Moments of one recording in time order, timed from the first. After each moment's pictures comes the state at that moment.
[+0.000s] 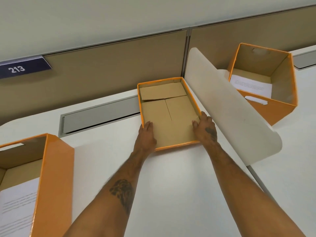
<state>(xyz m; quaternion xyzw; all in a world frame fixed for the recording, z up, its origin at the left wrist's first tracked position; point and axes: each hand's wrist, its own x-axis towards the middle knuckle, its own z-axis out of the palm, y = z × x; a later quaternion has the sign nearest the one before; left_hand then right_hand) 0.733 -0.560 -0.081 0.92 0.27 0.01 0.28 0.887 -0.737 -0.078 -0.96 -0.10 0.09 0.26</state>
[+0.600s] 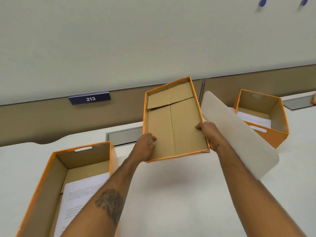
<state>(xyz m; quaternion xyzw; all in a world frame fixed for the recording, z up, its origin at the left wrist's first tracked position) 0.578 -0.487 0.065 0.91 0.22 0.08 0.35 0.758 -0.690 0.114 -0.76 -0.07 0.24 0.60</state>
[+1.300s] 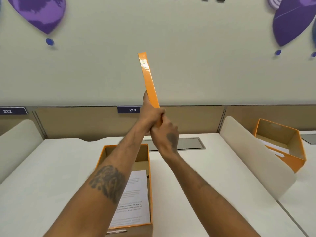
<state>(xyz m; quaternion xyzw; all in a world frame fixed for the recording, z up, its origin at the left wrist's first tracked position) 0.441 -0.457 0.269 0.72 0.24 0.37 0.54 0.445 -0.549 0.233 -0.80 -0.33 -0.08 0.49</state>
